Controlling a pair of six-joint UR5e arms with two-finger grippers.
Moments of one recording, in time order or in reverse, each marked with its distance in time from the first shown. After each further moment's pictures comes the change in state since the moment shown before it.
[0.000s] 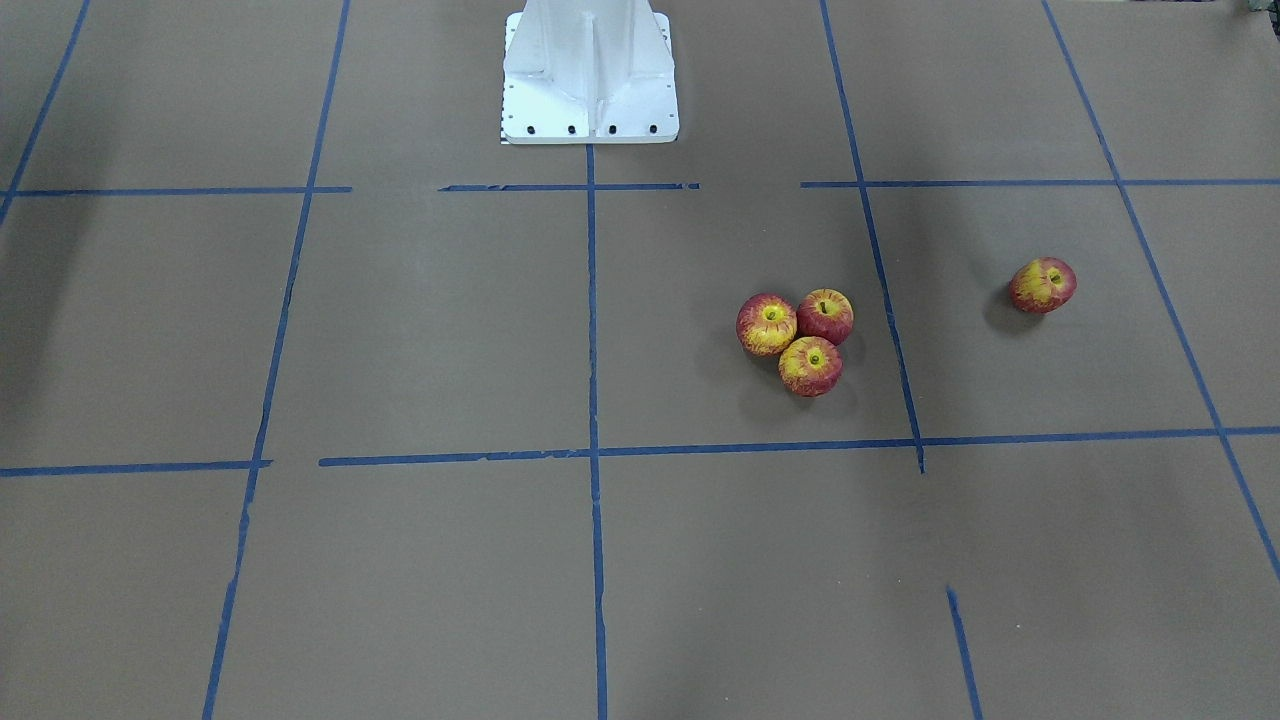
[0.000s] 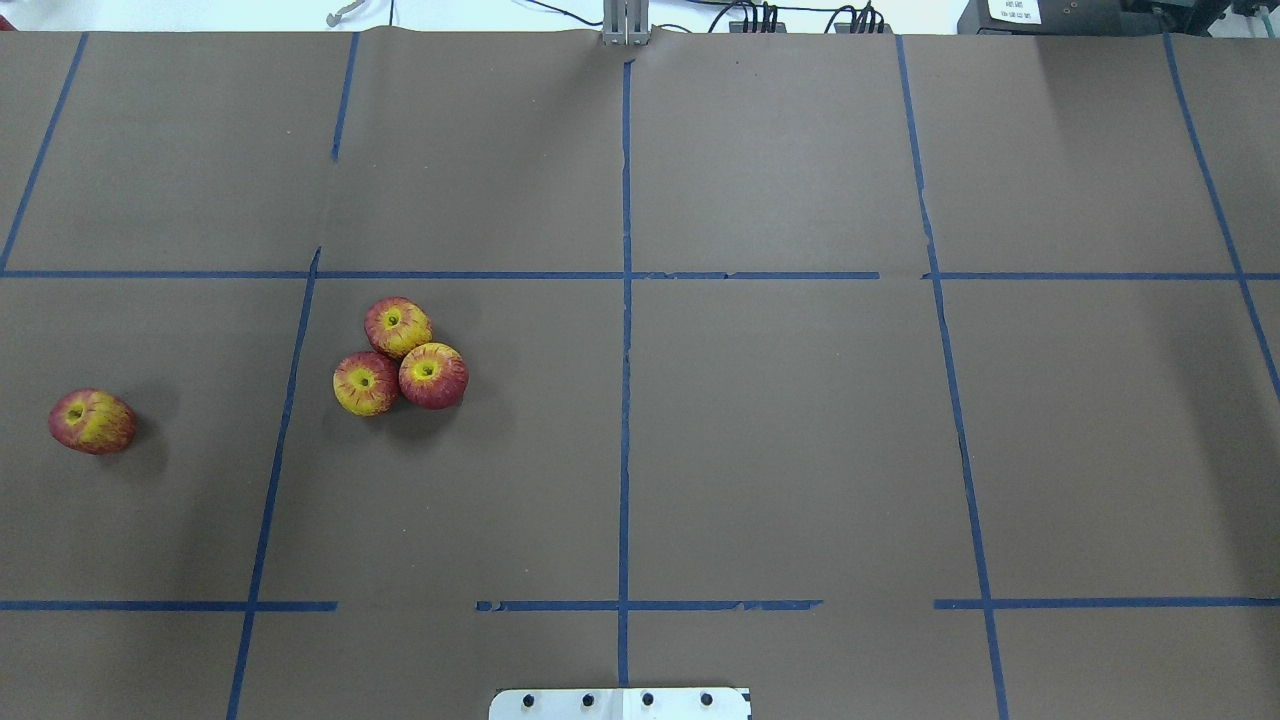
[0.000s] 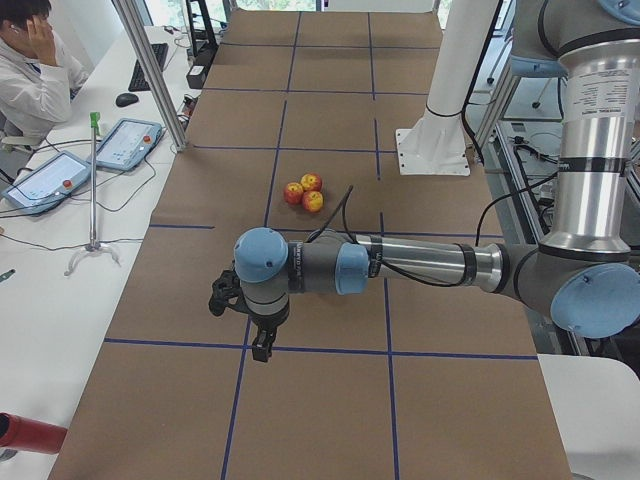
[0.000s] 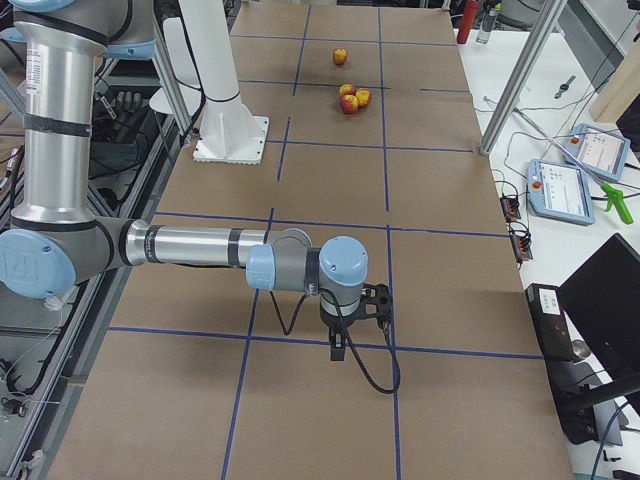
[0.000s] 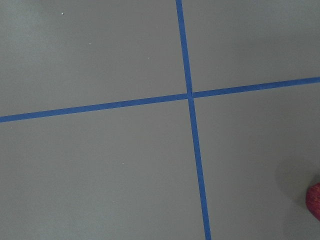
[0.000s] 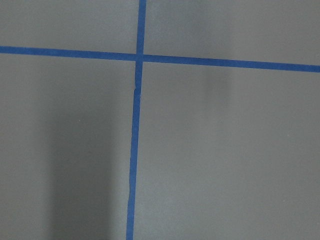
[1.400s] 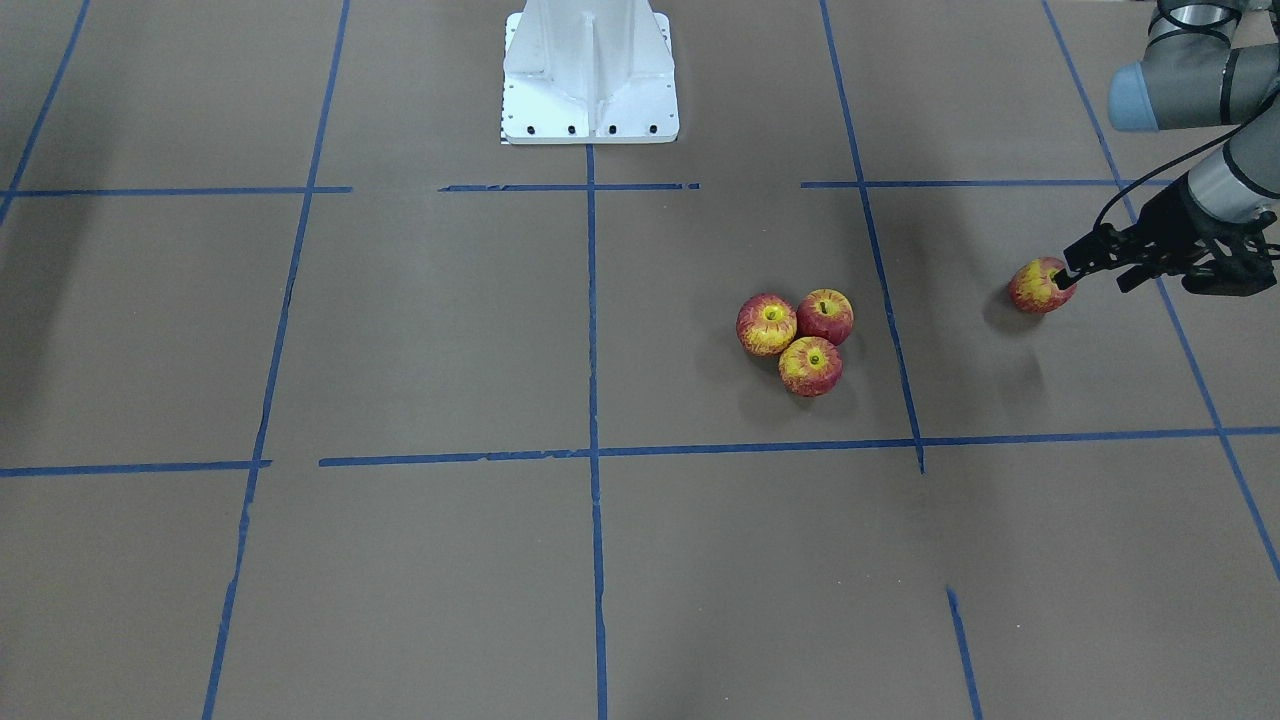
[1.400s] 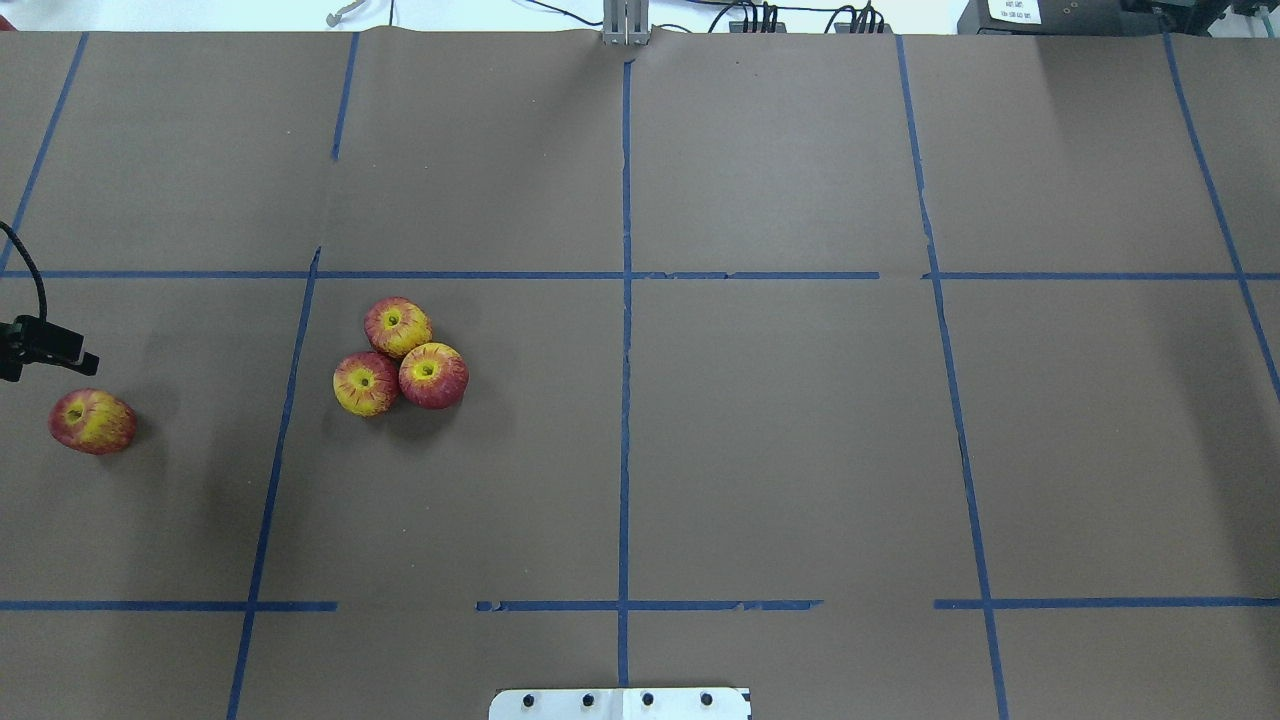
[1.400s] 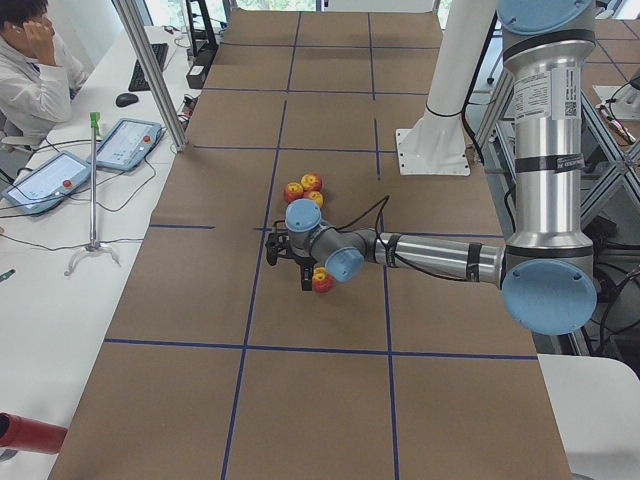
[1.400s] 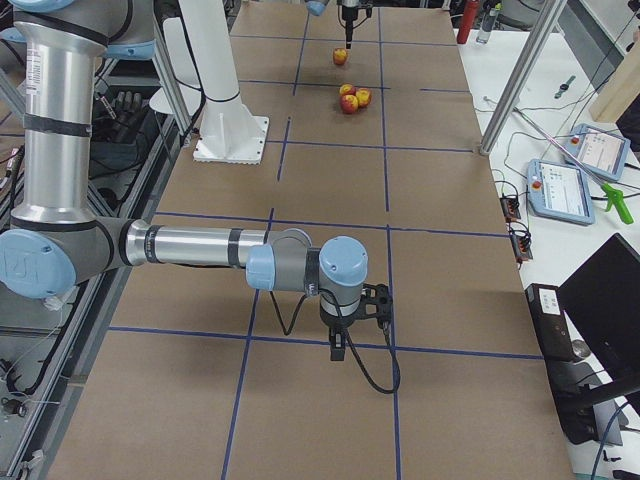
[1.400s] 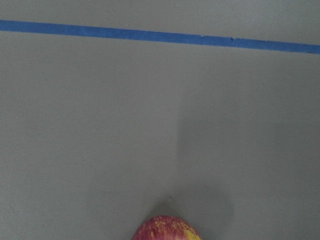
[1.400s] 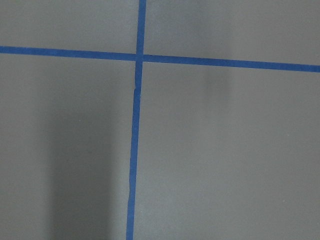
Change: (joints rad) left arm 0.616 0.072 -0.022 -0.587 0.070 -1.039; right arm 0.000 0.000 0.000 0.000 0.000 0.000
